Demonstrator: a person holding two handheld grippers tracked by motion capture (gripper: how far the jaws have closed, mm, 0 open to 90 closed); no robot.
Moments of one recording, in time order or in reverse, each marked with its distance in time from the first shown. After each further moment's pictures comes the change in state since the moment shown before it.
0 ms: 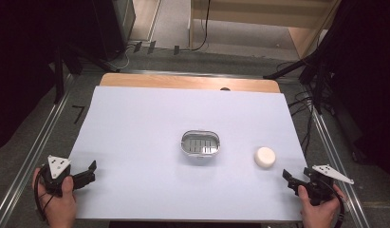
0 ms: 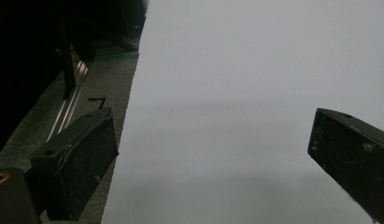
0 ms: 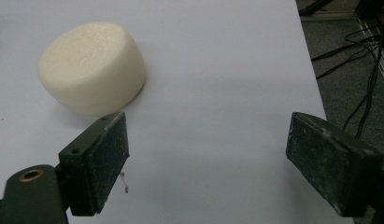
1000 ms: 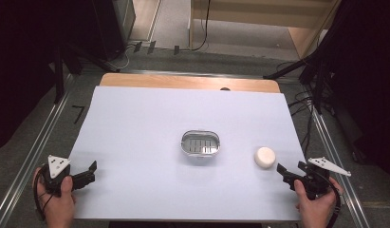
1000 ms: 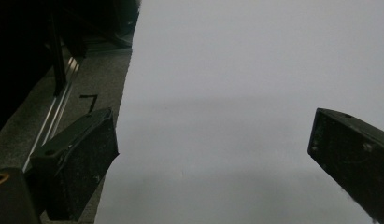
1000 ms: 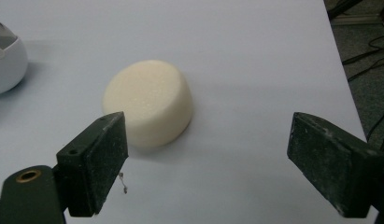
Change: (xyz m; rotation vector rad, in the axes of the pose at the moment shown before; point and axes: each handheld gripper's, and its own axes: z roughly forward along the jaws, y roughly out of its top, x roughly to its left) left arm 0.002 0.000 0.000 0.014 -0.032 -0.013; right arm 0.025 0.026 -0.003 -0.003 0.054 0.004
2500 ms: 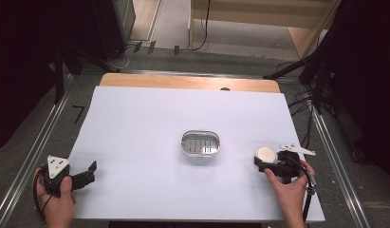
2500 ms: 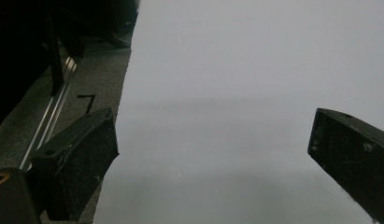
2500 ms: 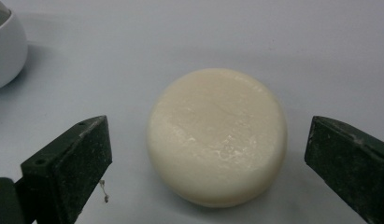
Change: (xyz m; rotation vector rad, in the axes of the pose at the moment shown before) left arm 0.001 0.000 0.000 -0.003 -0.009 -0.008; right arm 0.041 0.016 0.059 0.131 0.024 -0.047
